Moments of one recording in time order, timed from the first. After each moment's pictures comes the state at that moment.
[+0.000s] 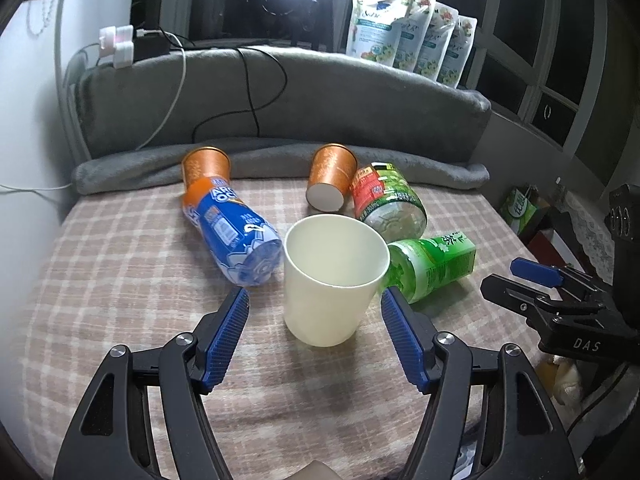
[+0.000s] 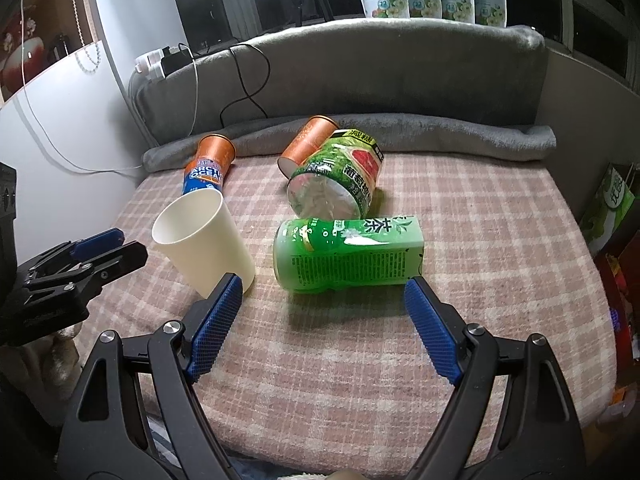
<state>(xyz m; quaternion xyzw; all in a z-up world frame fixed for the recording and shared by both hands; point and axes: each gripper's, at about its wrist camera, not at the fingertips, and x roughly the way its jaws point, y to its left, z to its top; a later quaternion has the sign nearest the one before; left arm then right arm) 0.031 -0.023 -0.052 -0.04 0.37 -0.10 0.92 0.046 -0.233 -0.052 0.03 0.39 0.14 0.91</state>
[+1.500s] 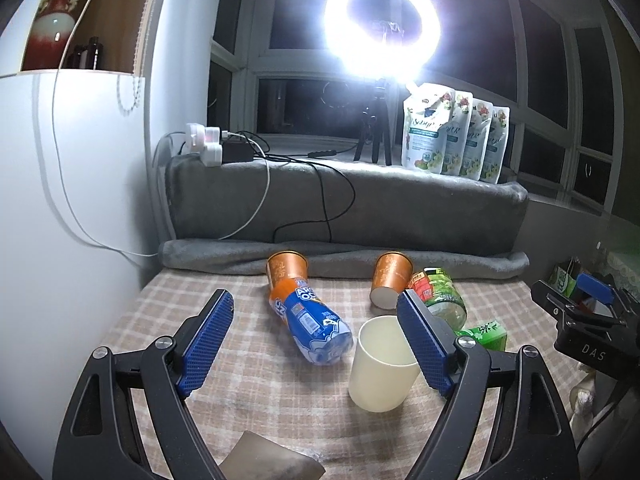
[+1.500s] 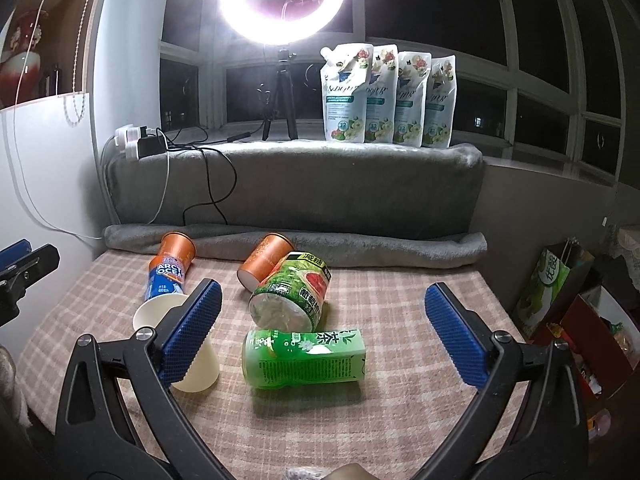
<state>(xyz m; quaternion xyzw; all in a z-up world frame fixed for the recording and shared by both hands) -0.010 0.002 -0.002 -0.04 0.20 0.02 0.98 0.021 -0.220 0.003 -0.02 0.21 0.03 0.98</state>
